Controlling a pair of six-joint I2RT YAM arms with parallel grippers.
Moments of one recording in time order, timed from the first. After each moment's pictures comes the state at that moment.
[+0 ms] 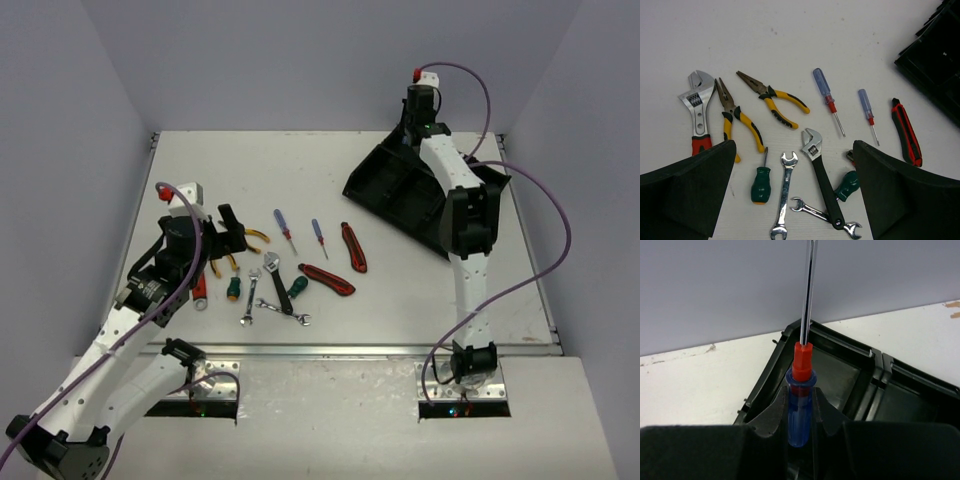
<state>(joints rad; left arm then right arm) -0.40 0.71 0.78 -0.52 -0.37 -0.43 0.14 2.44 2.20 -0.22 0.31 0.15</state>
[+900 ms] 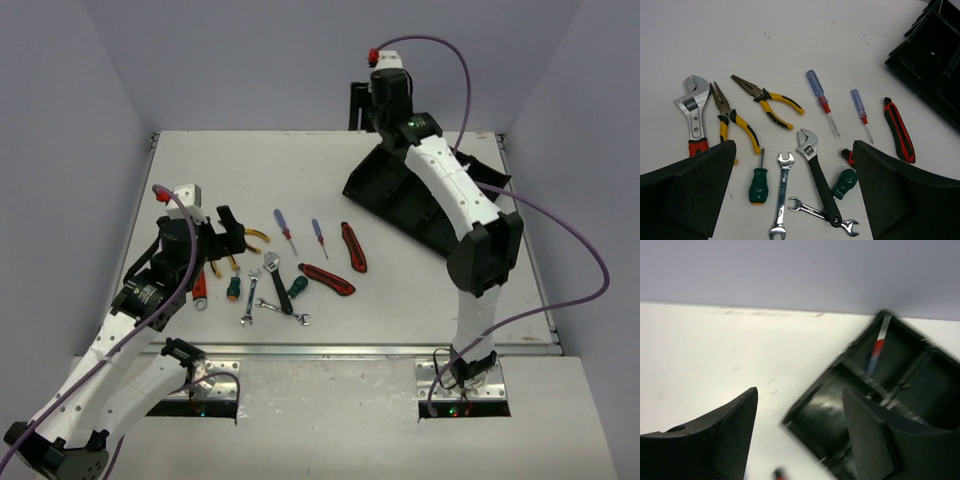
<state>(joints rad) -0.40 0.68 0.78 -0.52 -0.34 -0.42 0.37 2.05 2.06 -0.44 0.31 0.14</state>
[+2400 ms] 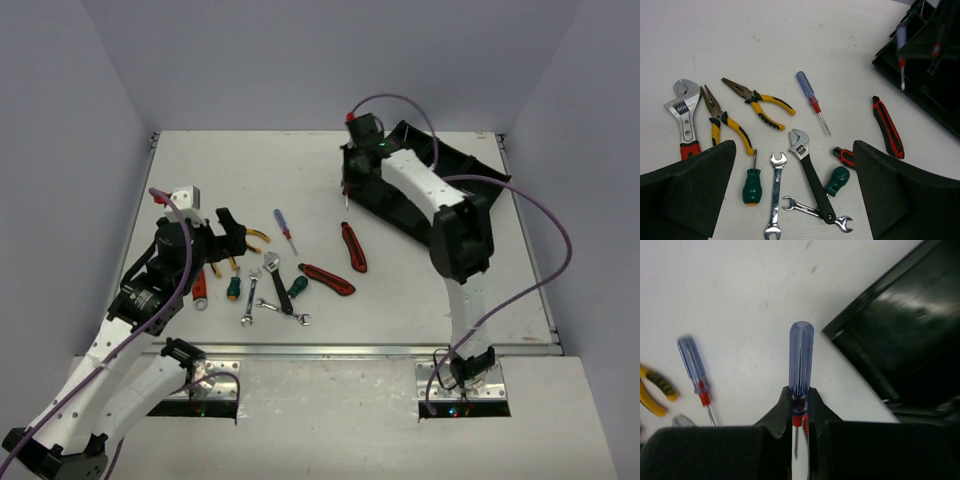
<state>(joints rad) -0.41 0.65 0.78 -0.51 -0.31 -0.42 0.43 2.17 1.90 -0.64 0.03 0.34</state>
